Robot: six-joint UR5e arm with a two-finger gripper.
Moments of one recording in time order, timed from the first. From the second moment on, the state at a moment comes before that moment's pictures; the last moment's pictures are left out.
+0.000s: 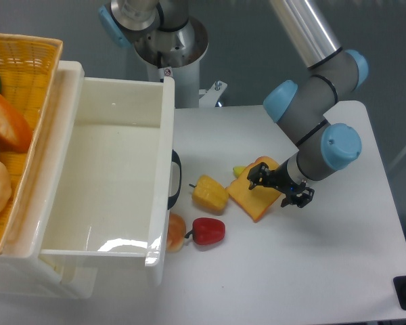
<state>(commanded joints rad) 2.74 -2.13 -1.56 -1.29 1.43 1.14</state>
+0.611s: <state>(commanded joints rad) 2.74 -2.13 -1.56 -1.30 1.43 1.14</state>
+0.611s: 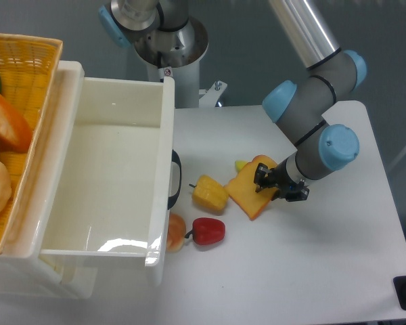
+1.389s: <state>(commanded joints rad) 2.74 -2.07 -1.43 -1.30 1.49 1.15</state>
